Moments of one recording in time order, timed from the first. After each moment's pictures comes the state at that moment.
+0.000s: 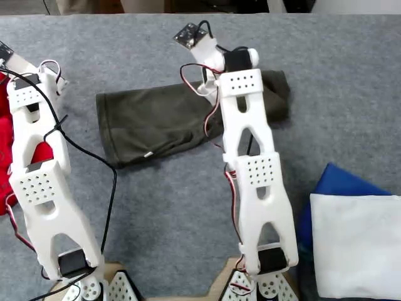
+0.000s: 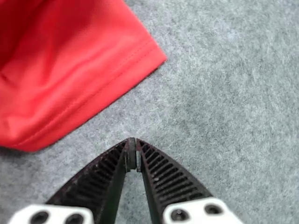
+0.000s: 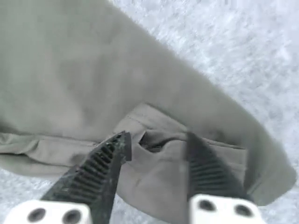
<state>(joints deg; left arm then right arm) -23.4 44.0 -33.5 50.1 25.0 -14.5 63.3 -83.0 96.4 25.1</state>
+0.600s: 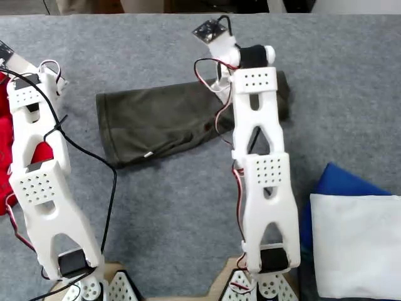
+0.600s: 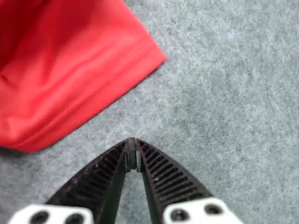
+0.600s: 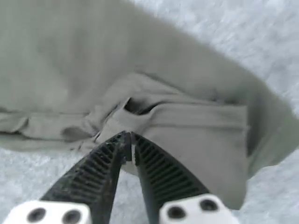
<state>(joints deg) -23.4 44.0 -33.5 50.1 24.9 -10.5 59.8 -77.1 101.5 21.3</state>
